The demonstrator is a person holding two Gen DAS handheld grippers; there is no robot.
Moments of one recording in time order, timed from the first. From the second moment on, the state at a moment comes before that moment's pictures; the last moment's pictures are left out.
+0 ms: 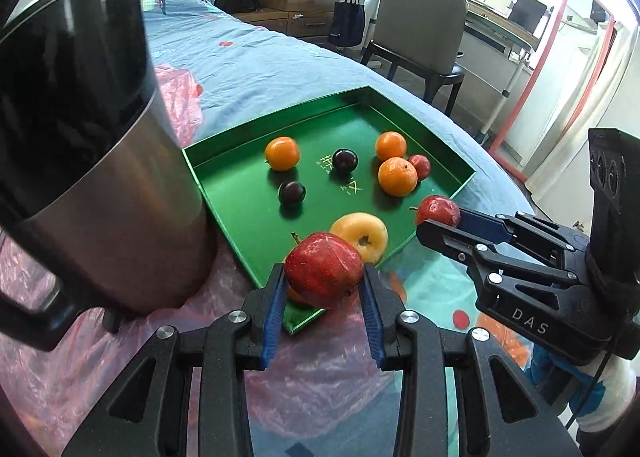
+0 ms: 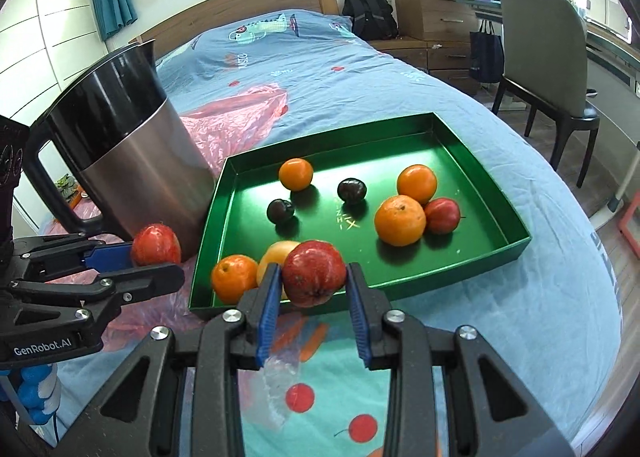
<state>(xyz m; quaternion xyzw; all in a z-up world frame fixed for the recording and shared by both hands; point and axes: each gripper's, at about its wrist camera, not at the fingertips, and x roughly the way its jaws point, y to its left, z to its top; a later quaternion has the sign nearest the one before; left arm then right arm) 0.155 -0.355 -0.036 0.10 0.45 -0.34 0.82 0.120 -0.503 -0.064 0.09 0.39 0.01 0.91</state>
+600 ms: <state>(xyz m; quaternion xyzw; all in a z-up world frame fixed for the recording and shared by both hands) 0.220 -0.397 -0.085 0.08 0.49 -0.31 0.81 0.176 -0.532 -0.109 0.09 0.43 -0.01 0.90</state>
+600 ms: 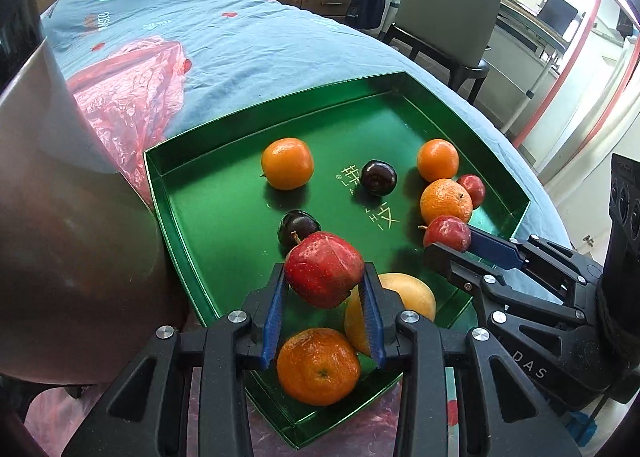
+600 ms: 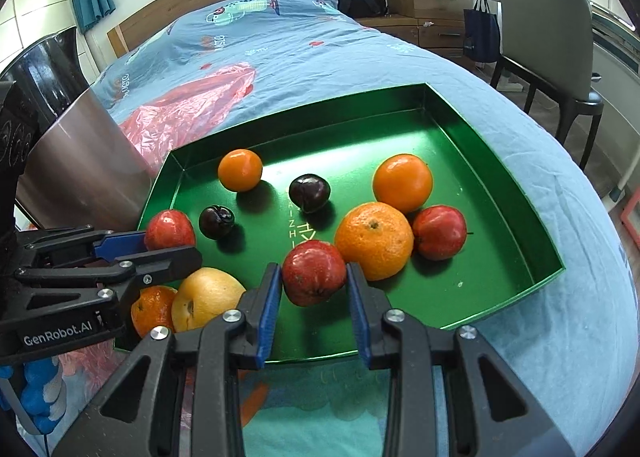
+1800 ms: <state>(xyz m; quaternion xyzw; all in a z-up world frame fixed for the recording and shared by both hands) 0.147 -0.335 -0.031 0.07 0.45 -0.29 0.84 0.118 -0.493 -0.068 0.07 0.42 -0.01 0.91</state>
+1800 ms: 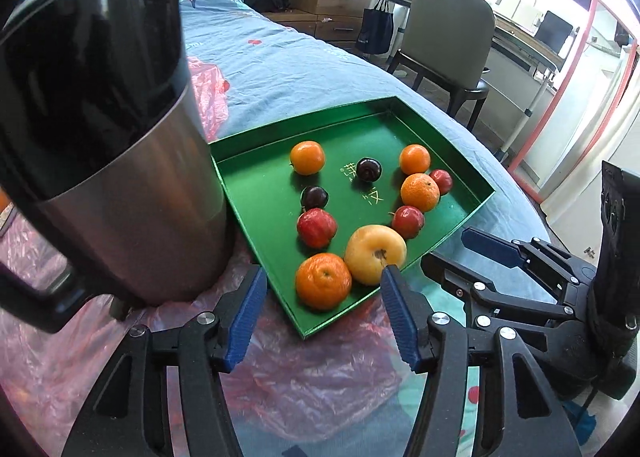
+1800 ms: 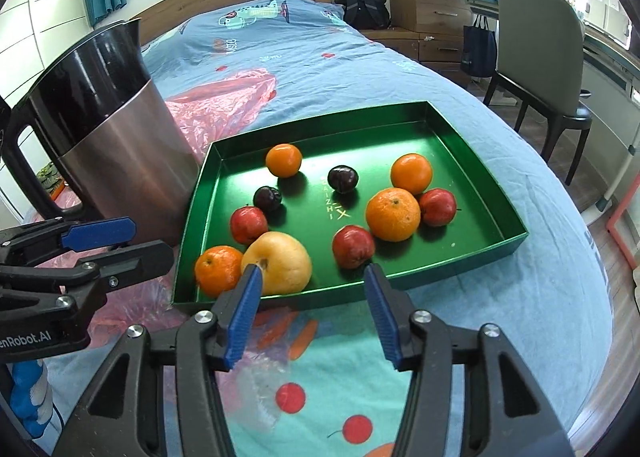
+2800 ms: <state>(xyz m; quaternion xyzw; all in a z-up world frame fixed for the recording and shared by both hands) 0.041 -0.106 -0.032 0.03 0.41 -0.13 0.90 0.054 -0.301 -0.055 -0.02 0.40 0.04 0.92</state>
